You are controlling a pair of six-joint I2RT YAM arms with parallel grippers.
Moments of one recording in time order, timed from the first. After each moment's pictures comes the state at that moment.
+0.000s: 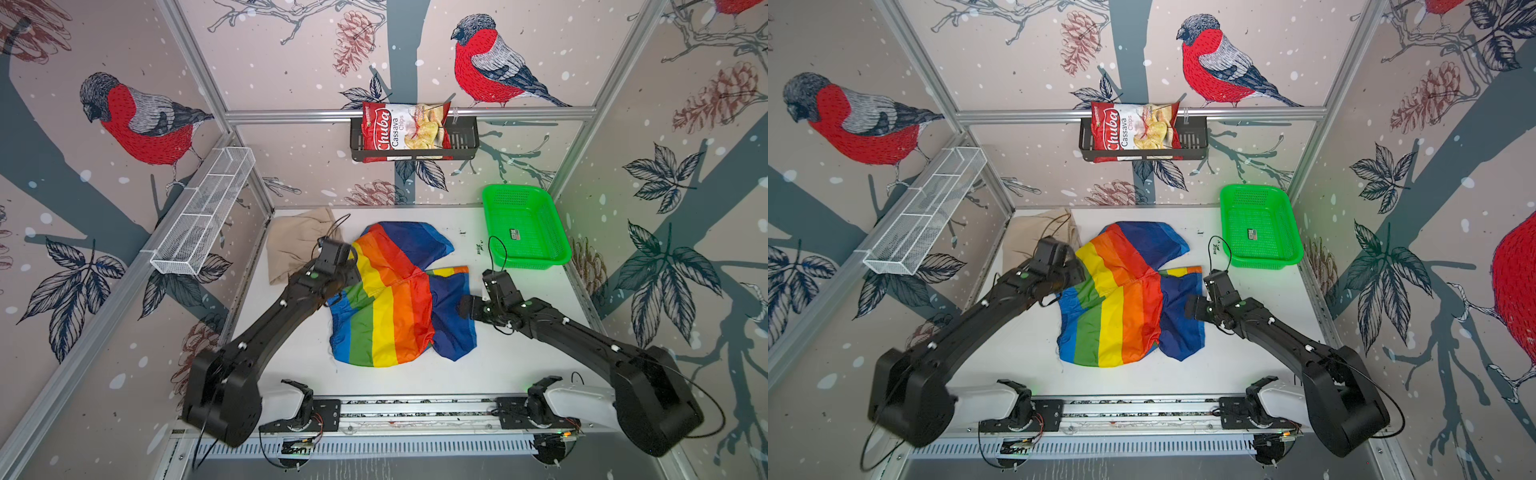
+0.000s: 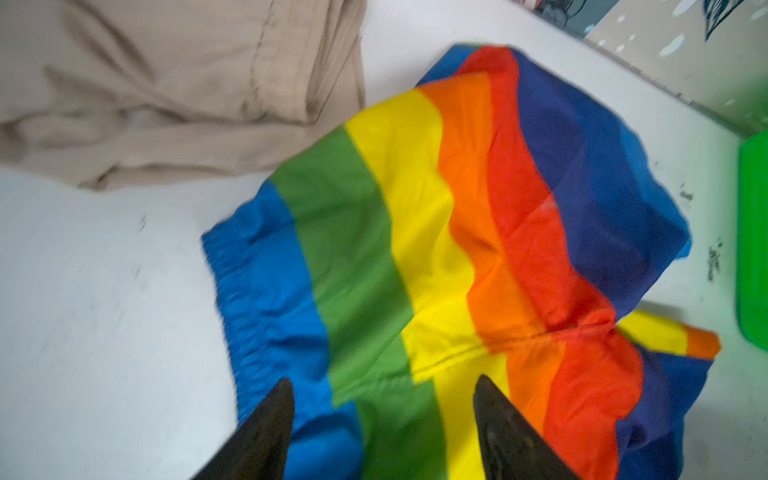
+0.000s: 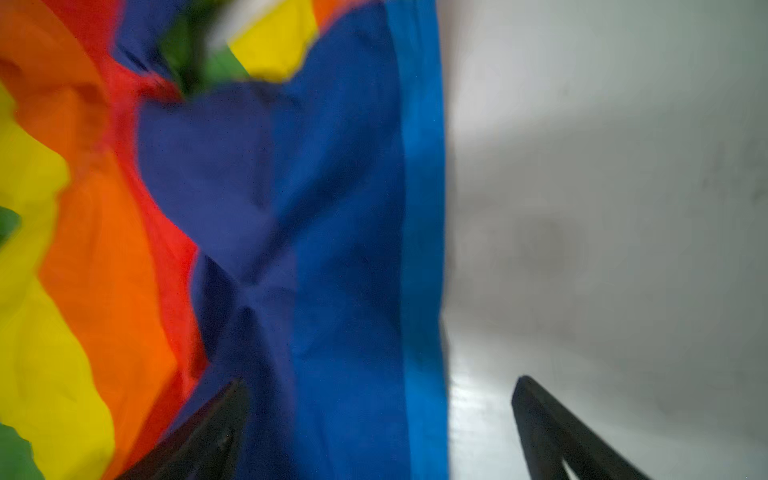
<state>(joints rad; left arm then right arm) -0.38 1.21 0.89 -0.59 -0.16 -0.67 0.50 1.22 0.56 -0.42 -0.13 0.55</state>
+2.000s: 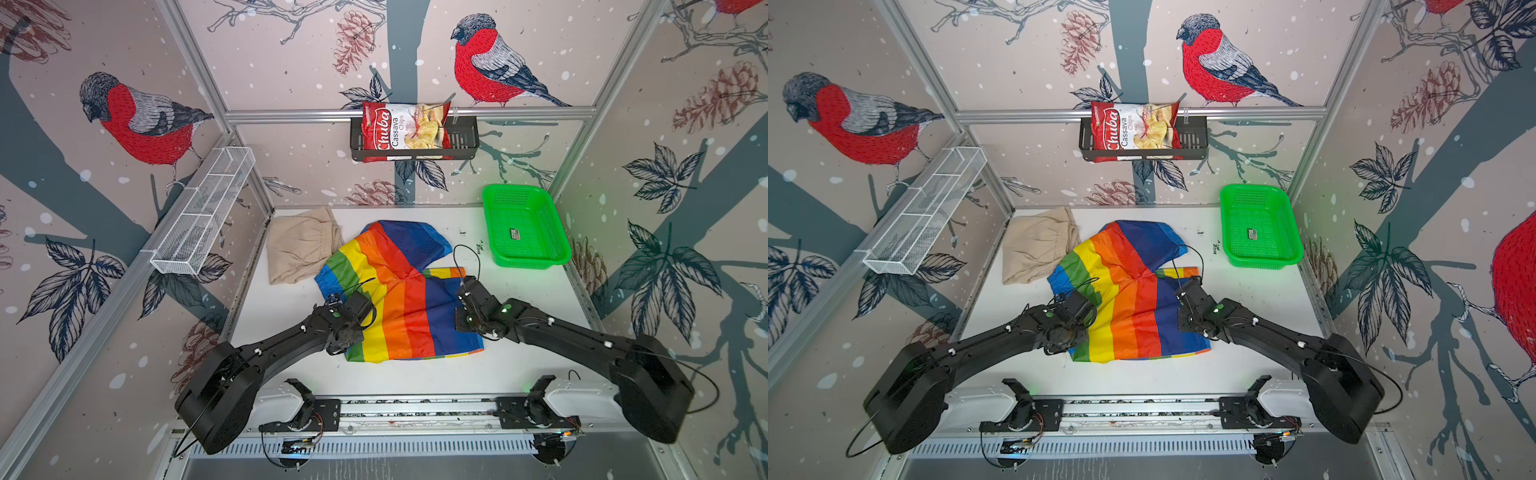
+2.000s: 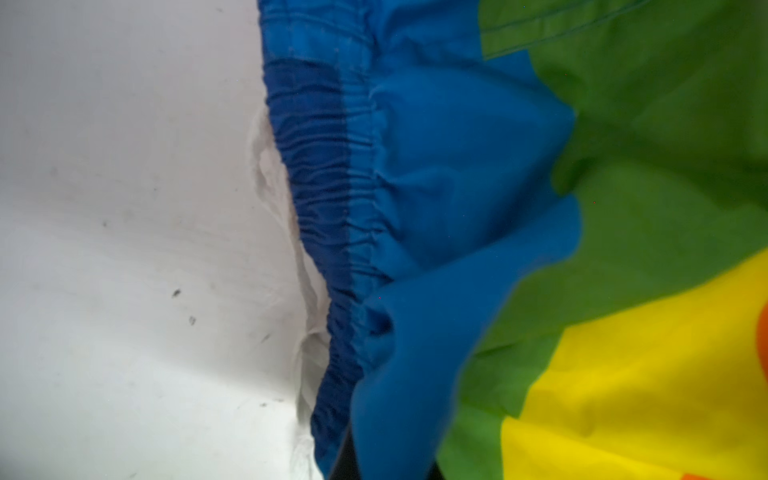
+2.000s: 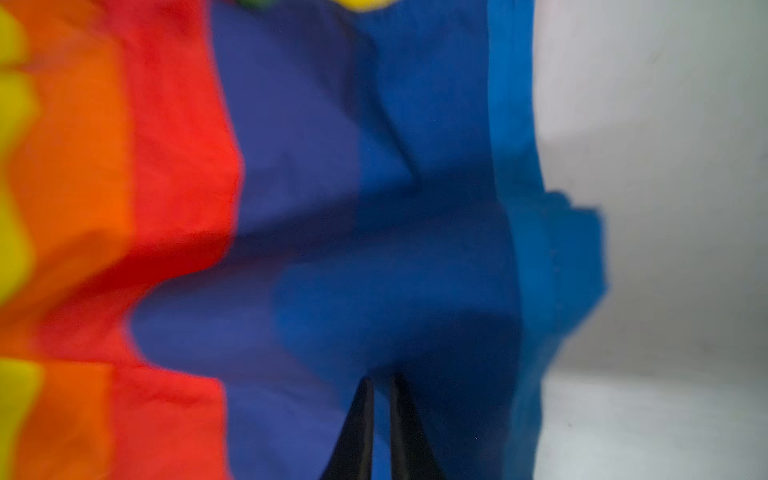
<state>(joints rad) -0.66 1.26 0.60 -0.72 -0.22 -0.96 0.78 1.31 0.65 -0.46 0.13 0.66</state>
